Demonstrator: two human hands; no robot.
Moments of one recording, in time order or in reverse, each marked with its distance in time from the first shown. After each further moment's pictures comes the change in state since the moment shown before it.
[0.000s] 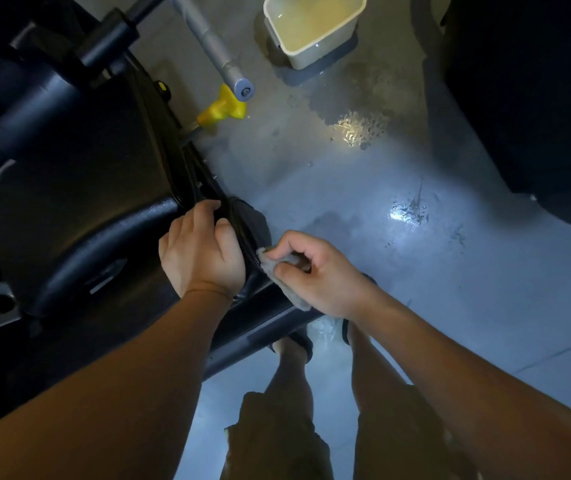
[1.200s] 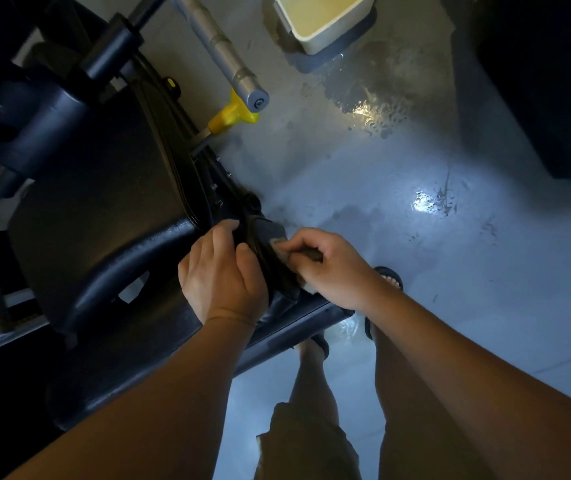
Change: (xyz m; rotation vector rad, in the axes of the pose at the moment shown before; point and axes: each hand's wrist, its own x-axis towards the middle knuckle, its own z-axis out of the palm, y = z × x) left_hand 0.004 0.001 0.001 0.013 -0.035 0.027; right_hand 0.049 0.005 -0.005 0.058 0.029 0.125
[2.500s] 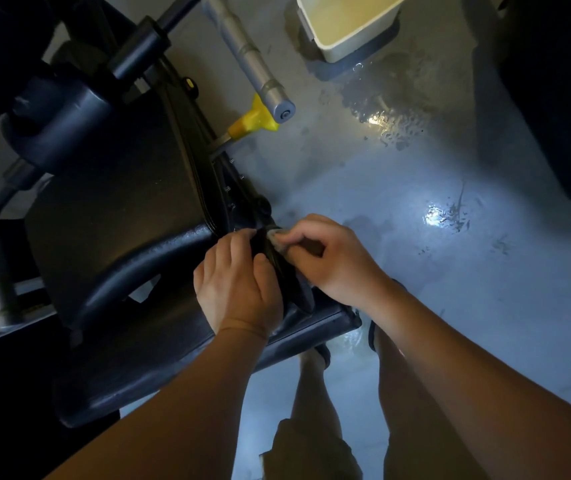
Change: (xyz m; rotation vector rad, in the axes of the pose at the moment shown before) left_hand 0.004 0.001 -0.005 0.029 -0.035 -0.008; right_hand 0.032 -0.019 0.007 -0.147 0.100 -0.262
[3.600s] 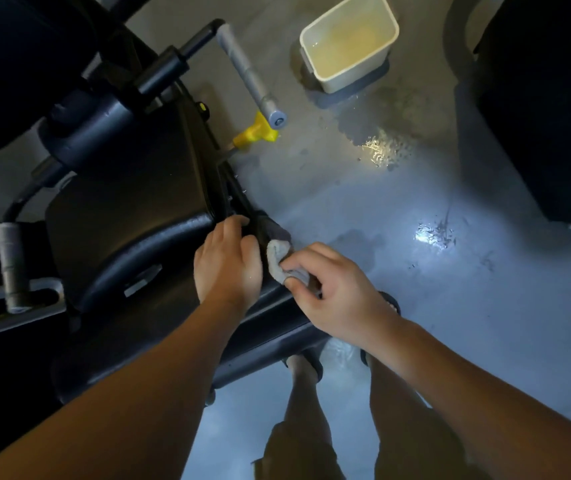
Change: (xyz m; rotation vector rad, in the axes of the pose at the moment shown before) left_hand -0.004 0.008 -0.018 -0.143 -0.118 -0.080; right_hand -0.085 -0.014 -0.013 -0.249 0.002 -0.223
